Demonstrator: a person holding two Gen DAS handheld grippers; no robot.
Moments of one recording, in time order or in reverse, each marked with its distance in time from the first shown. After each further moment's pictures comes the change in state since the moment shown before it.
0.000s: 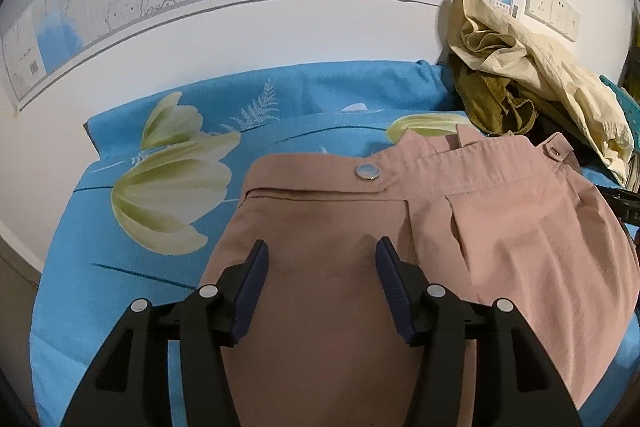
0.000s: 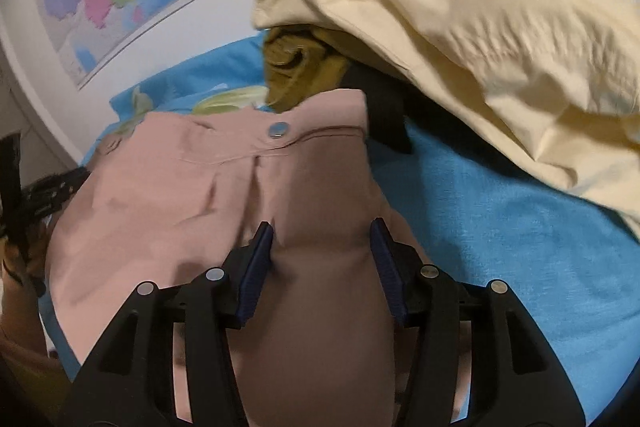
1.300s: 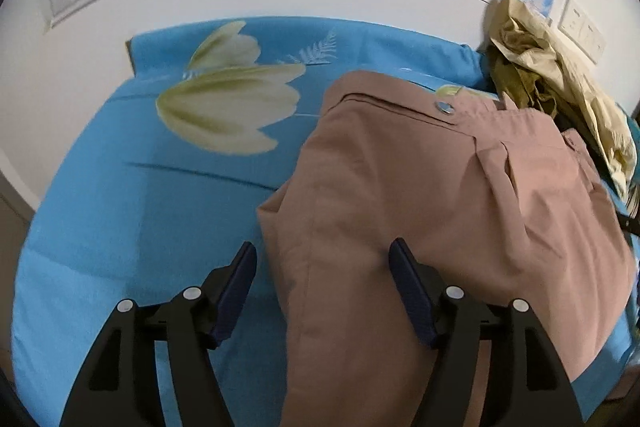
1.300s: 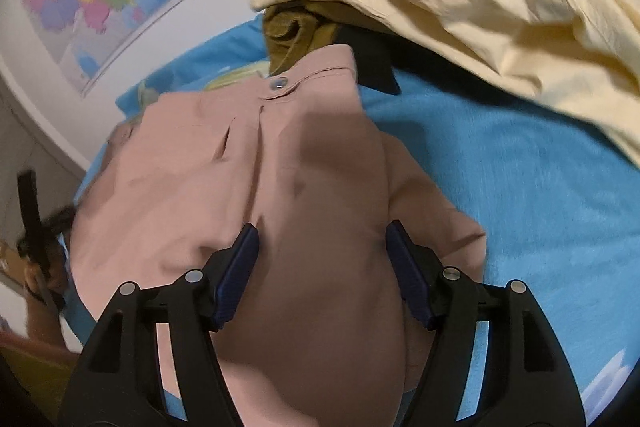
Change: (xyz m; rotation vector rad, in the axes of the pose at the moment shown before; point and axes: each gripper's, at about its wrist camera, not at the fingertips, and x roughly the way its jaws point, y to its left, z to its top) left arm -0.016 0.058 -0.056 -0.173 0.080 -0.013; right arm -0.029 0.003 -0.034 0.103 0.051 0.033
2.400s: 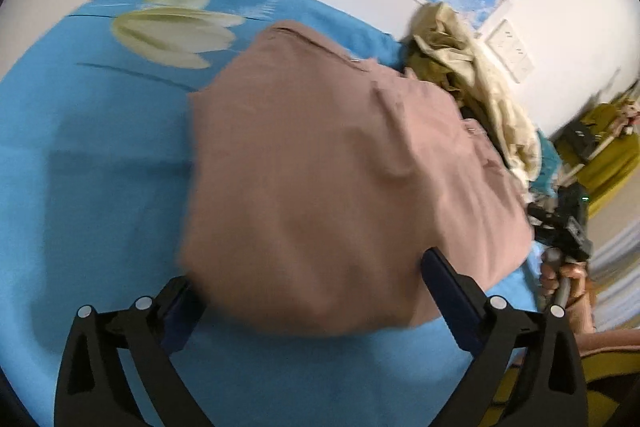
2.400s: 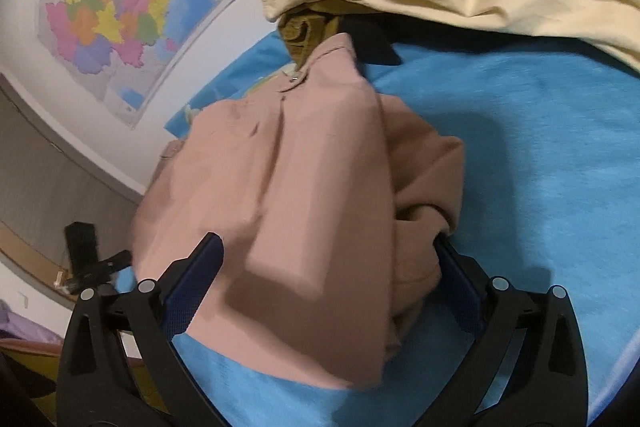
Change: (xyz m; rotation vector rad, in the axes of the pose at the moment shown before) left arm -0.026 -0.006 -0.050 -0.111 0.073 -0.416; right arm -0.016 -0.029 -0.024 0.121 -0.003 0.244
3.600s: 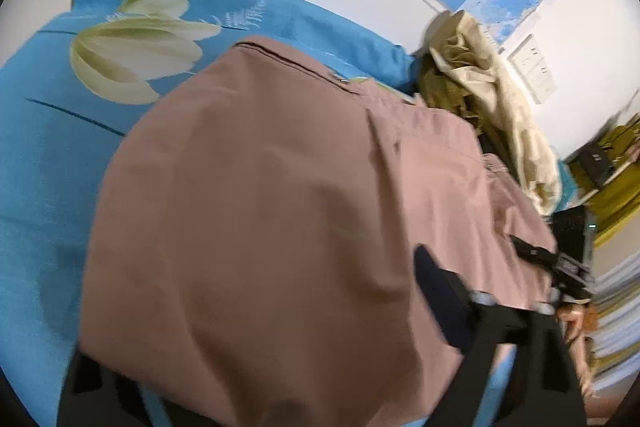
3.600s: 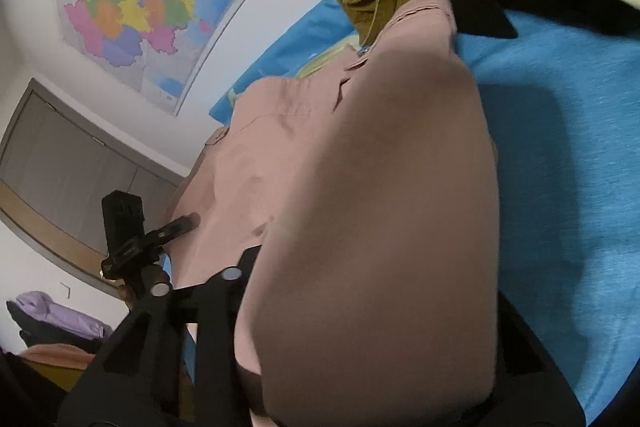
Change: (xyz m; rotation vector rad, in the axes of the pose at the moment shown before) left arm 0.046 -0.023 0.046 -0.048 -0.013 0.101; right arm 0.057 0.020 0.017 0.011 0.094 0.190
